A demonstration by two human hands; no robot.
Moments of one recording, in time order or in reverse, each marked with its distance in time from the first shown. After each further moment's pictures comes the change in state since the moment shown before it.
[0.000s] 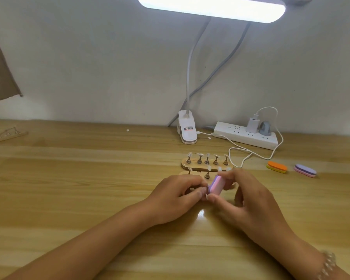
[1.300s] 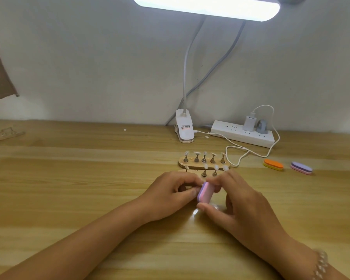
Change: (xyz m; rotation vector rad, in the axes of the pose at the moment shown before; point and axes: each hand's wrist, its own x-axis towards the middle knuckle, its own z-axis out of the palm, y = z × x) left_hand 0.001 -0.005 -0.002 -0.108 0.007 -0.005; right_hand -0.004 -0.004 0.005 -0.106 -0.033 -0.108
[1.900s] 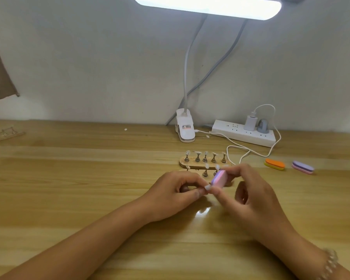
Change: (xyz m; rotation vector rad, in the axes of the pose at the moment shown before) left_hand 0.001 -0.003 0.003 -0.066 0.014 0.034; right_hand 0.002 0.008 -0.002 0.236 0.137 0.110
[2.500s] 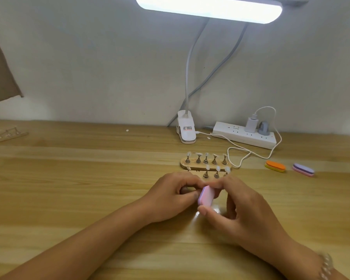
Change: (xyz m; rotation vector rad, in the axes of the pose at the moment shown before) left_hand -0.002 0.002 -0.002 0.088 0.019 -0.026; right_hand -0.005 -0.010 0.003 -0.110 -0.162 -0.086
